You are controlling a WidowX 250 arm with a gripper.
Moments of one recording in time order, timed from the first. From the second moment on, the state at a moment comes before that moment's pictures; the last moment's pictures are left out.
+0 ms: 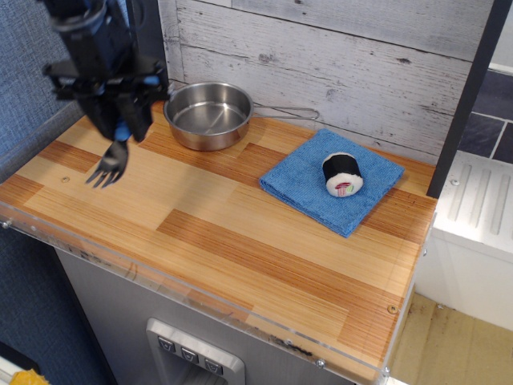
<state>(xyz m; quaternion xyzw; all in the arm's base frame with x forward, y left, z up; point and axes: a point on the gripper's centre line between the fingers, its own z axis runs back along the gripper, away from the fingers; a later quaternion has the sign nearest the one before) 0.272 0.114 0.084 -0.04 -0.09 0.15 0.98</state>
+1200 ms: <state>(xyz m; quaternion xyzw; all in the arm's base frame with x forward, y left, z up) 0.290 0.150 0.009 0.00 -0.02 0.17 0.98</state>
